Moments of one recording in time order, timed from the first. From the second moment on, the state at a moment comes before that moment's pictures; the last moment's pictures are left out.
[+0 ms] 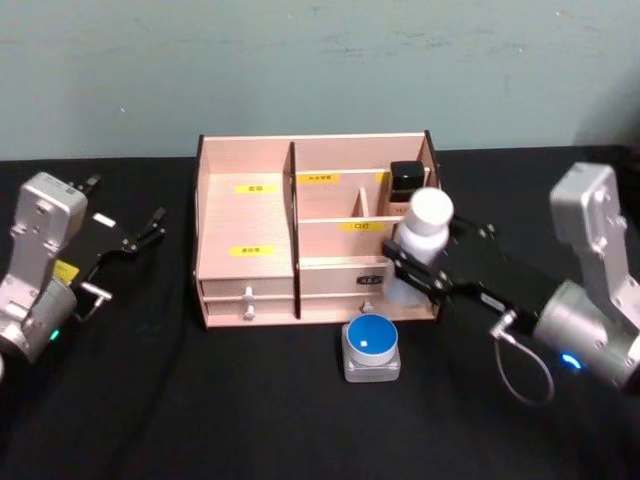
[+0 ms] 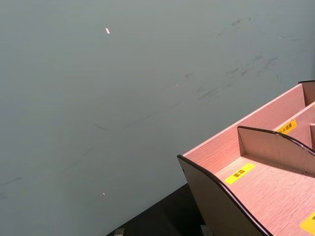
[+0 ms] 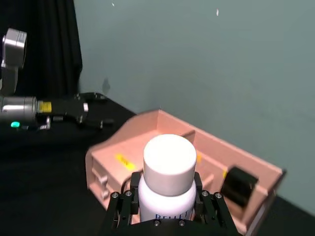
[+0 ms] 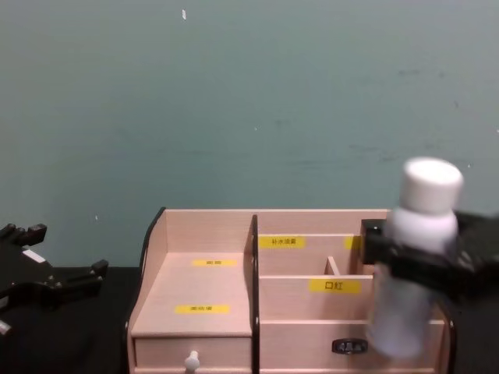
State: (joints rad) left arm -0.20 0.60 0.45 -1.41 -0.25 -0.12 0.03; right arm 0.00 0.52 -0.30 -1.79 0.35 0.04 0.43
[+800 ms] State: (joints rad) left arm -0.20 0.60 0.45 -1.41 -0.25 -0.12 0.03; right arm 0.33 0.35 -0.42 -1.54 0.28 0.07 0.41
